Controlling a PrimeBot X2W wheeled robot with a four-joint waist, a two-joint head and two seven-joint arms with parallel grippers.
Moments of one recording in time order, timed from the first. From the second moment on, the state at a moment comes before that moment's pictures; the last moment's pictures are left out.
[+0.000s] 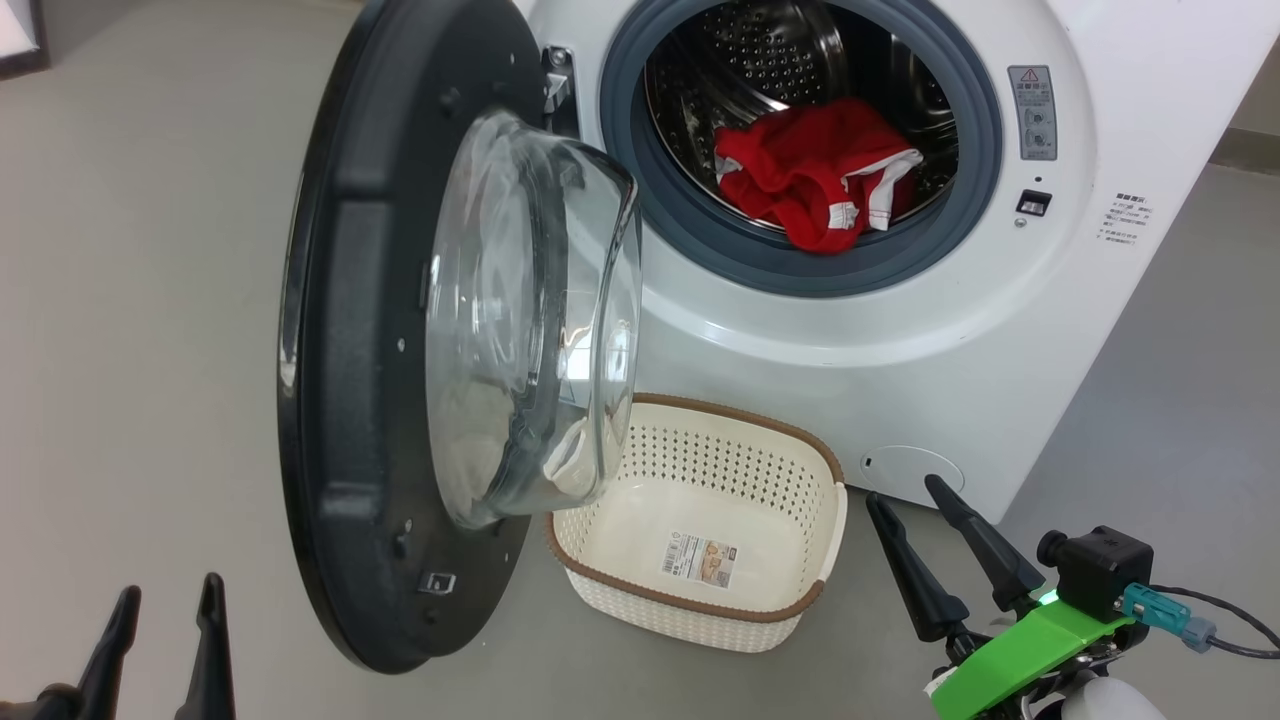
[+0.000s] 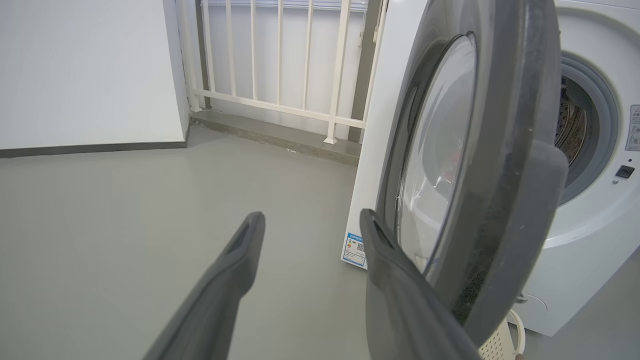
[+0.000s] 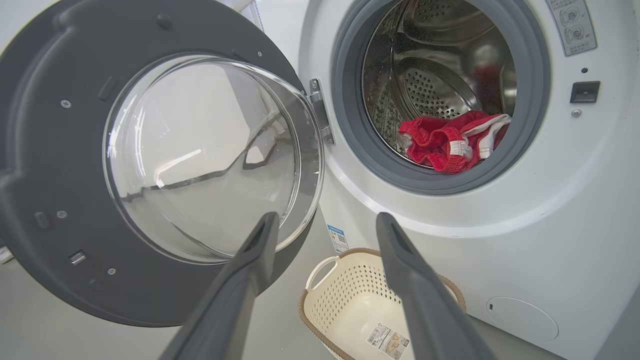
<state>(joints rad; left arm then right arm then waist) 0.12 0.25 -0.02 0.00 -0.46 0.00 -0.16 -0.16 -0.25 0.32 0.27 0.57 0.13 -0.26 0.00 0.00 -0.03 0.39</state>
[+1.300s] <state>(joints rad) -0.26 0.23 0.22 0.09 -1.32 0.13 0.48 -0.16 -0.25 0.33 0.27 0.57 0.13 -0.26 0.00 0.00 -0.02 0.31</state>
